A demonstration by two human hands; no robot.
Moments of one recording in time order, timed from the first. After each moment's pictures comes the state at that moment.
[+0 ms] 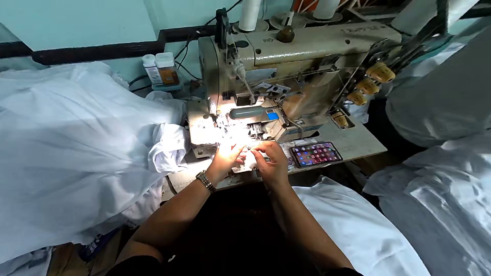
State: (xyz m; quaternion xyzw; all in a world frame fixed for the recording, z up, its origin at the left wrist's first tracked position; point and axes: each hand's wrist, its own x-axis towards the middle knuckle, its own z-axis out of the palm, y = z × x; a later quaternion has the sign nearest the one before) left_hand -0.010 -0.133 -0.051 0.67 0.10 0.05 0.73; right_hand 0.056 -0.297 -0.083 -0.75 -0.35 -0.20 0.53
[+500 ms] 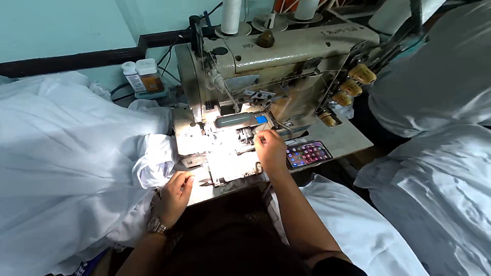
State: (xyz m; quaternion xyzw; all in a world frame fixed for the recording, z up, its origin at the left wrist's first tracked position) left_hand -0.110 -0.058 -0.118 0.89 0.06 0.31 0.33; right_hand 0.102 -0.292 -0.061 -0.89 -0.20 -0.20 0.37
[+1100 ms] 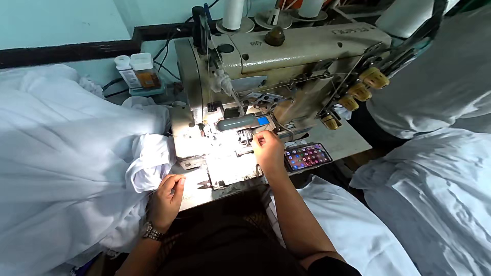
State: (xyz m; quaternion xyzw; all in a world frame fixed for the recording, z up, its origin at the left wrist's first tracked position) left_hand -0.117 -0.048 -0.128 0.86 0.10 0.33 0.37; right_hand 0.109 -0.281 -0.065 -0.89 -0.18 -0.18 0.37
